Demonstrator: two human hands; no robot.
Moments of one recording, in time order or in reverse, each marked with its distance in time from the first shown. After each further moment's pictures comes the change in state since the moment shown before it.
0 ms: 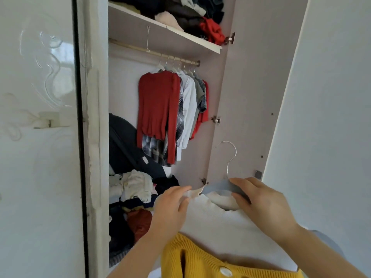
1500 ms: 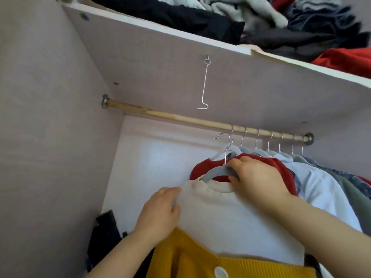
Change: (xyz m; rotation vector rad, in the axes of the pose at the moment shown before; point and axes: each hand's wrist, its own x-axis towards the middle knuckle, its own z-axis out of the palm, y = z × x) left_hand 0.637 -0.376 -0.069 0.436 0.346 -0.052; right_hand 0.738 0.012 0.375 -0.104 0.287 -0.333
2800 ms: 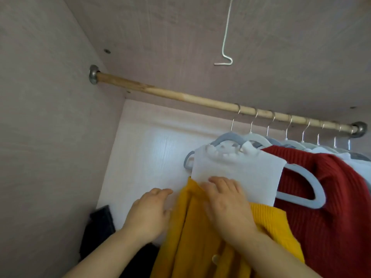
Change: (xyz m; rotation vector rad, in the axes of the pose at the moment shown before) left_hand 0.047 -0.074 0.048 0.208 -0.073 -0.051; right_hand 0.024 -0.057 0.147 0.138 0.133 -0.118
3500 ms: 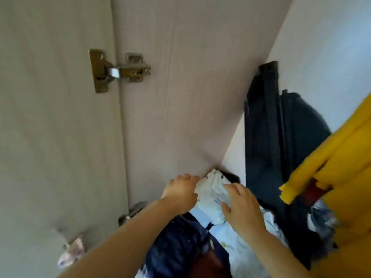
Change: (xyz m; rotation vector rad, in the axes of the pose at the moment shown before) left_hand -0.390 -0.032 0.059 0.321 -0.490 -0.946; right_hand -0.300 -0.219 0.089 0.883 -0.727 -0.380
